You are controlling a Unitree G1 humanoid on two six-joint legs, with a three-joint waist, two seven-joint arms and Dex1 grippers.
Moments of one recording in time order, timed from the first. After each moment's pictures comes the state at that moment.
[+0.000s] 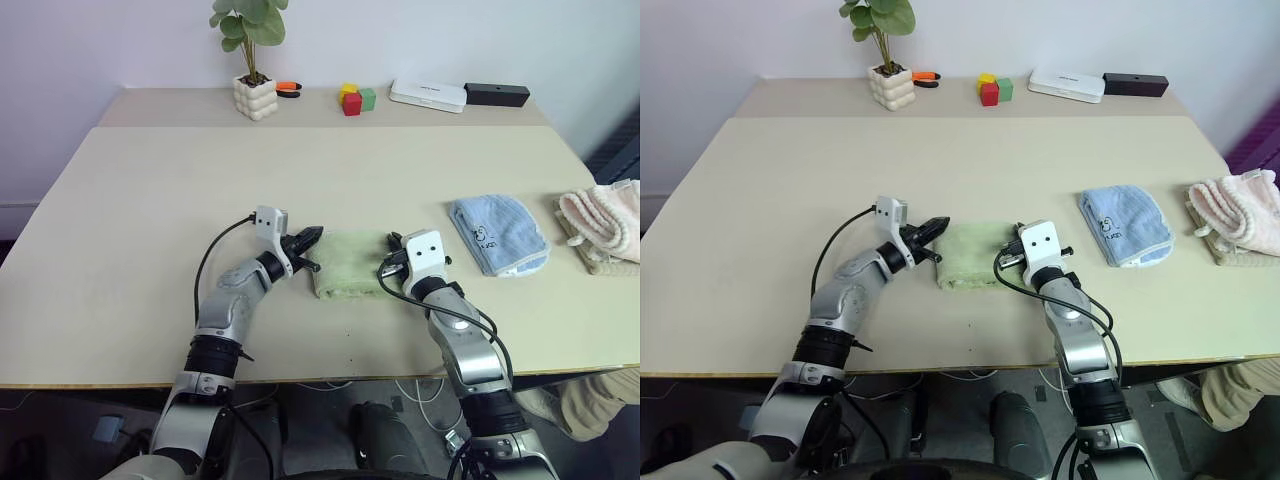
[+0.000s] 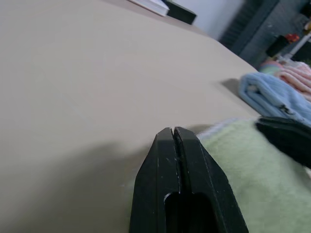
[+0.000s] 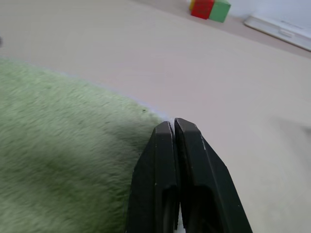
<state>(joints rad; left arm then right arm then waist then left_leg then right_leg) -0.49 0.09 0.04 0.31 -0.38 0.34 -0.55 -0.22 -0.20 0.06 0.00 -0.04 0.16 0.16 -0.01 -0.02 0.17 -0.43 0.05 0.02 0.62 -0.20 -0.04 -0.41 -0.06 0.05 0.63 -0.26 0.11</state>
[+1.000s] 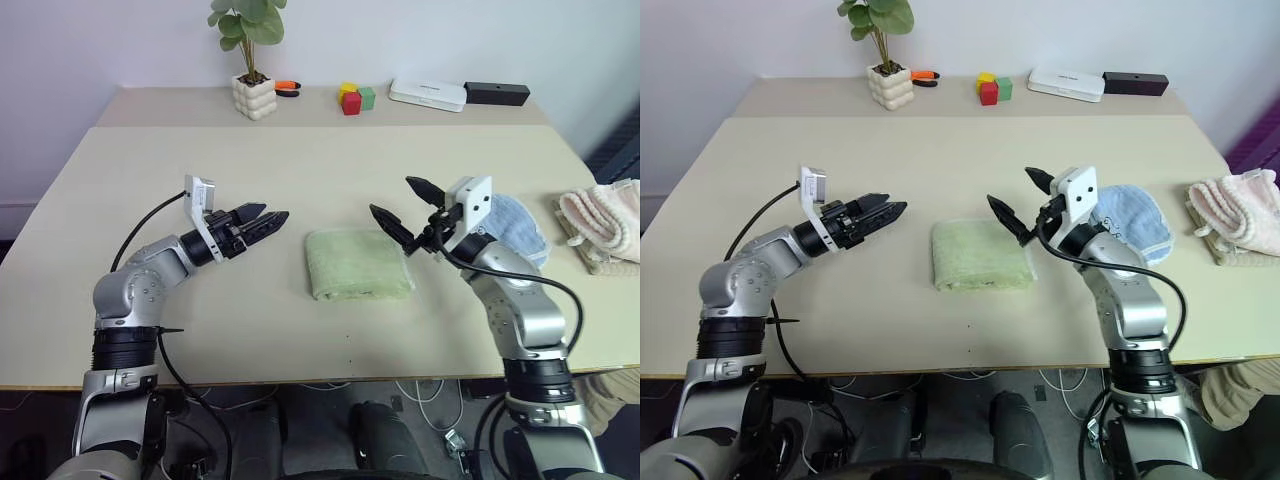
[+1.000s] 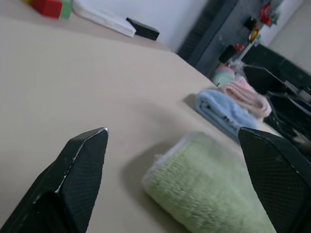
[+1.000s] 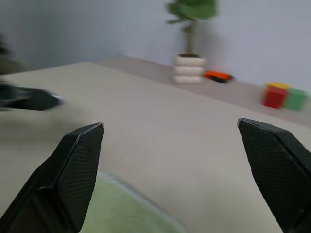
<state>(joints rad) -0.49 0.43 0.22 0.07 -0.73 0.80 -0.77 -0.36 -0.43 -0.09 -0.16 0.43 0.29 0.71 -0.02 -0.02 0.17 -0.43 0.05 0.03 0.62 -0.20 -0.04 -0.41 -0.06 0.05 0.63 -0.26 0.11</state>
